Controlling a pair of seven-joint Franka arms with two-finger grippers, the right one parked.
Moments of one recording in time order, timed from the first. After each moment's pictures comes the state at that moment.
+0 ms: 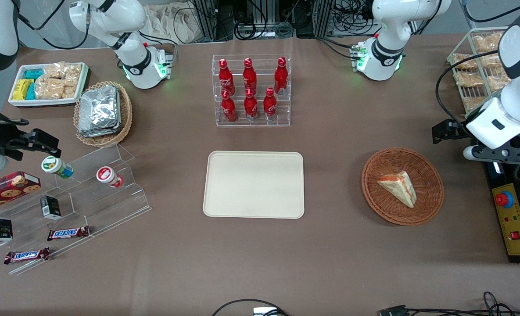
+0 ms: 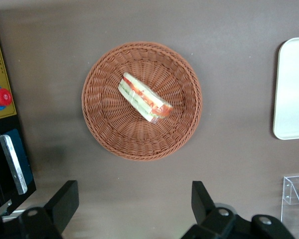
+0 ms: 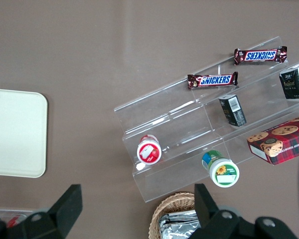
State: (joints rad) arm 0.08 0.06 -0.15 -1.65 0.03 1.62 0.06
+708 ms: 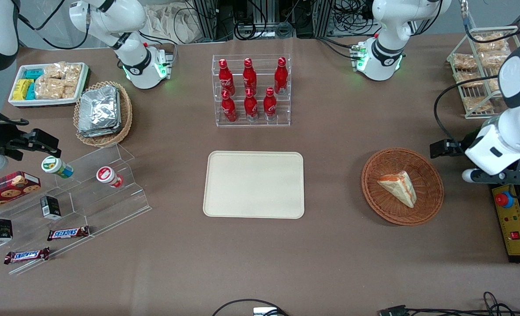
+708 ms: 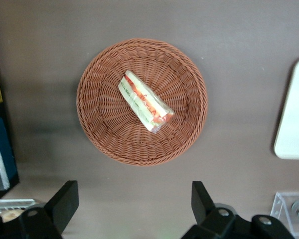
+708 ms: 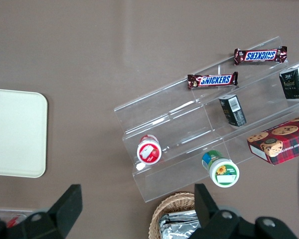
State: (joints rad) arm 0.08 0.20 -0.15 -1.58 0.03 1.62 -0.09
